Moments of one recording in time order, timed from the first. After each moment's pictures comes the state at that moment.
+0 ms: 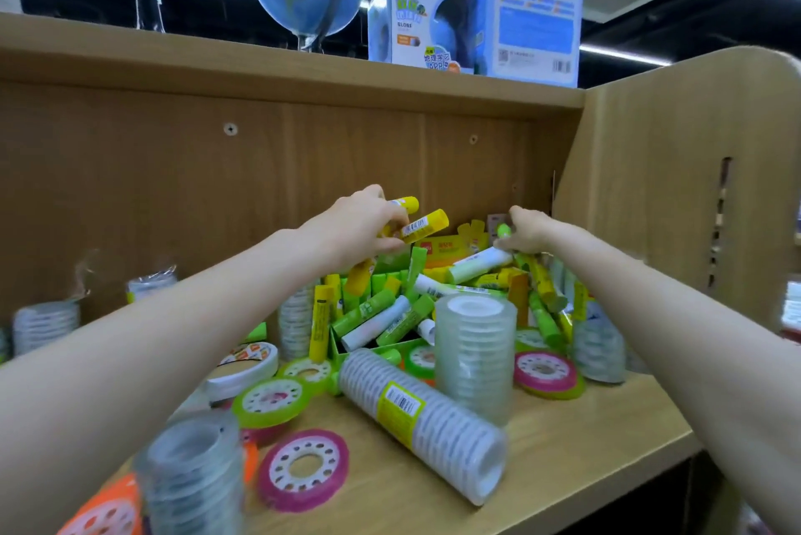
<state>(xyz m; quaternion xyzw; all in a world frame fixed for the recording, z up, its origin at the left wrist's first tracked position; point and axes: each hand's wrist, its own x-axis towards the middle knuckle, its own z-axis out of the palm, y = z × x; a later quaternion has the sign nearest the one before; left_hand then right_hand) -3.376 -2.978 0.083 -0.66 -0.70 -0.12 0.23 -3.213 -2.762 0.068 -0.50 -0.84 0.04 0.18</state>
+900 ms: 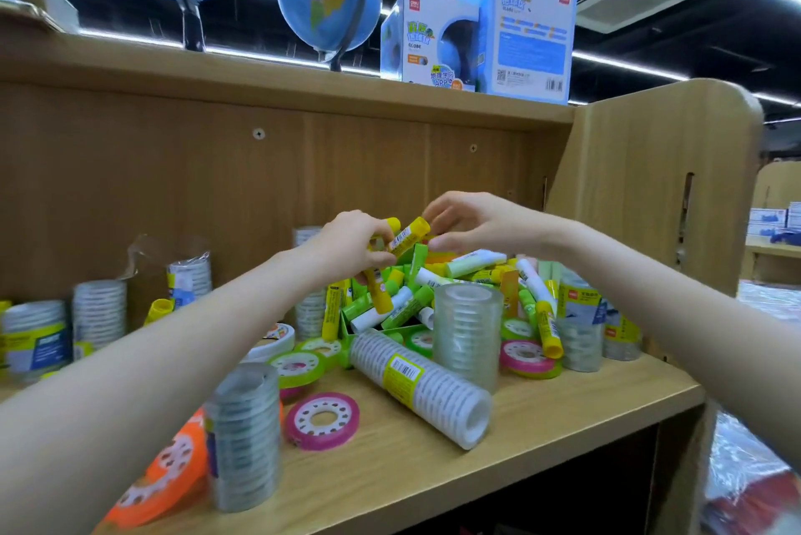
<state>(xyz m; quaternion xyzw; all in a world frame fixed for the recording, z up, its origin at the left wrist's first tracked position) -3.371 -3.014 0.066 -0.65 -0.71 -0.24 0.13 -3.192 -2.911 0.089 -0.16 -0.94 0.21 0.22</state>
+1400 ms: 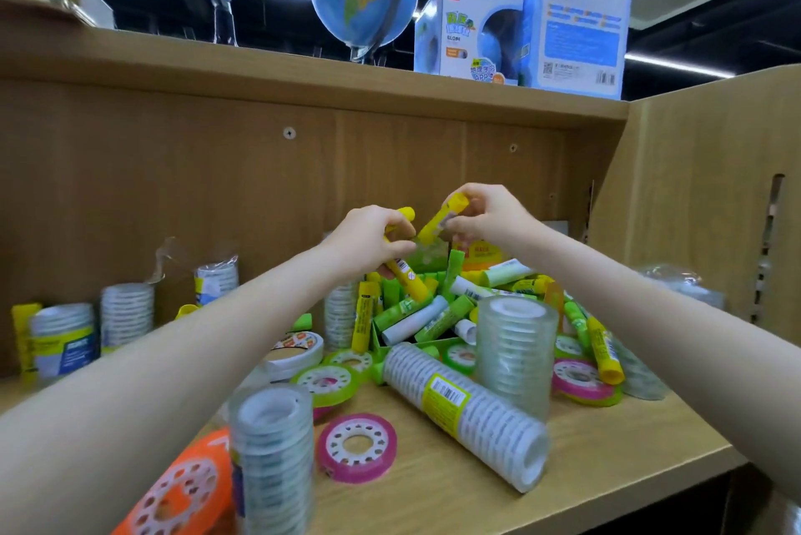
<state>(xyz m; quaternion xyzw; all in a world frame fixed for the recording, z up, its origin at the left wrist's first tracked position) -3.394 -3.006 0.065 -0.61 -0.68 -0.39 0.04 -3.261 -2.872 0.078 -0.17 -0.85 0.29 0.40</state>
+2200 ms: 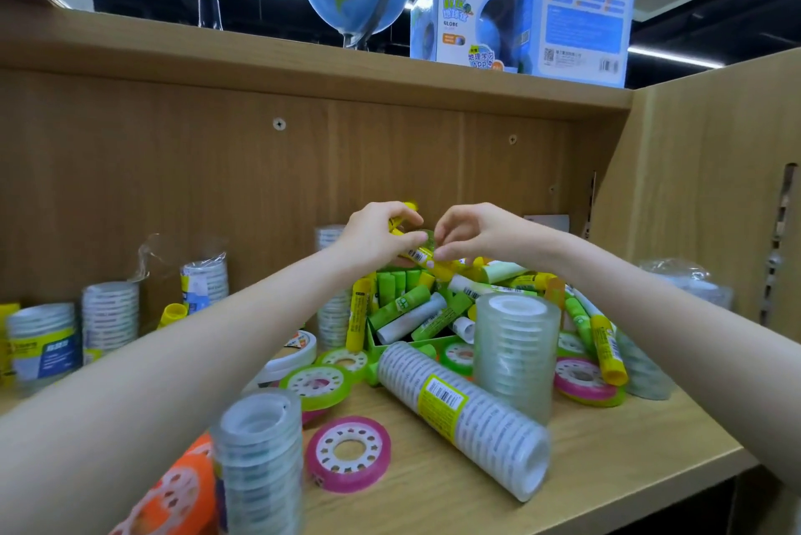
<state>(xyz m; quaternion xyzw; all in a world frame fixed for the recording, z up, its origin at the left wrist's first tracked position) -3.389 -2.984 0.056 -0.56 -0.65 -0.51 -0.03 -3.252 -2.874 0.071 -0.16 -0.92 0.27 0.23</state>
